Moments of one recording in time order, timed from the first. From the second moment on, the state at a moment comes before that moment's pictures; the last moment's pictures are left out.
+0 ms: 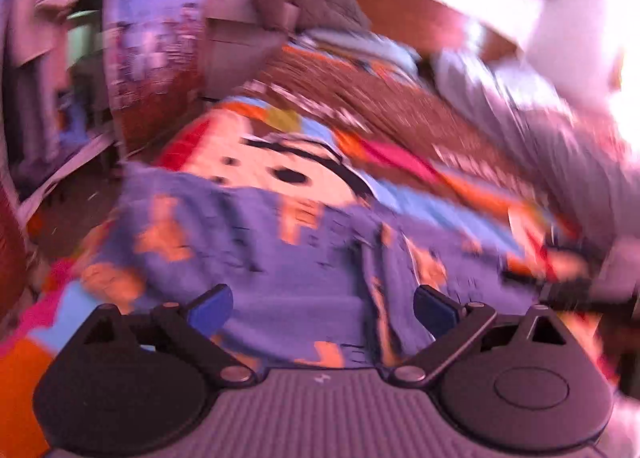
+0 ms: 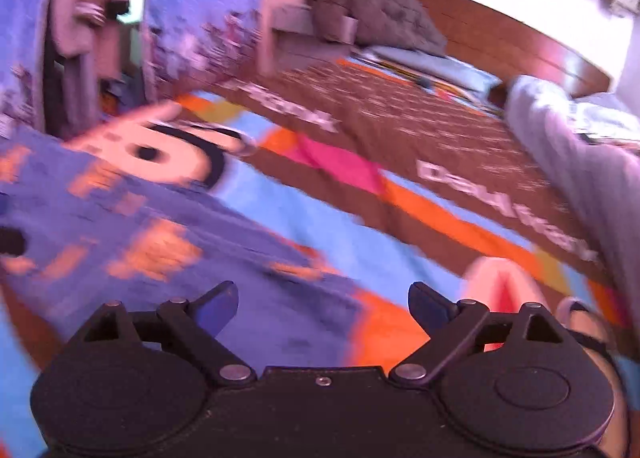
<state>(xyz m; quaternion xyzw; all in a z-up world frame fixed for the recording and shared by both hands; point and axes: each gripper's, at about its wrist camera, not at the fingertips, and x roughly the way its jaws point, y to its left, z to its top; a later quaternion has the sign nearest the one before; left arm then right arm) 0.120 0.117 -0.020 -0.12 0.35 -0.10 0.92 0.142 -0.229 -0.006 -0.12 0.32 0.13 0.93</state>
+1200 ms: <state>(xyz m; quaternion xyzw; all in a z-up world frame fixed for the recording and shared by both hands) 0.136 0.244 -0.063 -0.38 0.35 0.05 0.86 0.147 -0.138 -0.057 -0.15 0.35 0.11 0.92</state>
